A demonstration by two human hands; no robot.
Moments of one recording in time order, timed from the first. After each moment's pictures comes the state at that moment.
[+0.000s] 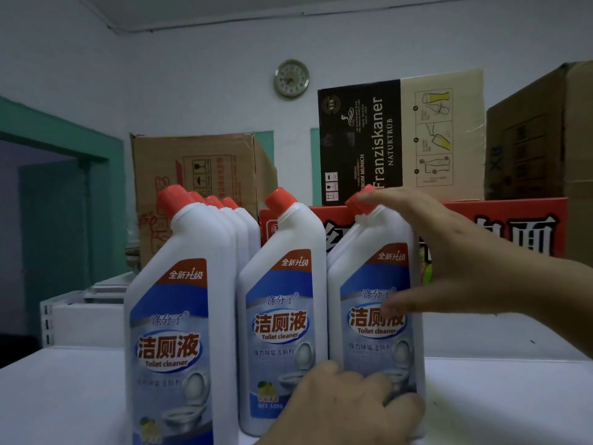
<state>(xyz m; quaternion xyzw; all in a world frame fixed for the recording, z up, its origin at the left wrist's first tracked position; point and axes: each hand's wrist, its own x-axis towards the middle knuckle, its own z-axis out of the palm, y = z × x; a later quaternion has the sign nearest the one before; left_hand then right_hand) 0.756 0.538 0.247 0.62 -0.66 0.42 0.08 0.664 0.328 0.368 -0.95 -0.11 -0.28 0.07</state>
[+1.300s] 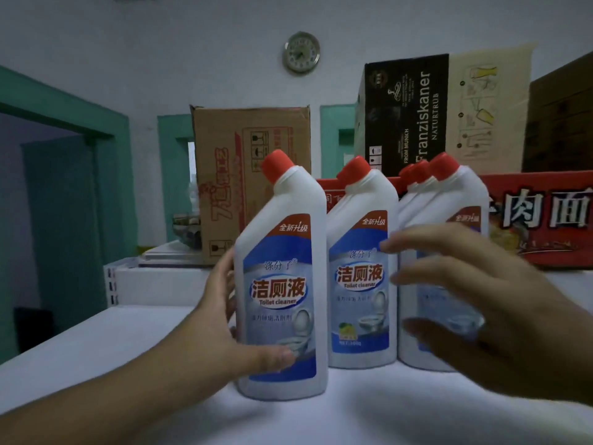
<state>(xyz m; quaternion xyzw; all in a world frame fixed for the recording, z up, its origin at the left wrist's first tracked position) 0.858 0.679 0.272 0.62 -0.48 -0.14 0.60 0.645 0.511 0.312 -0.89 -0.08 -0.42 -0.14</state>
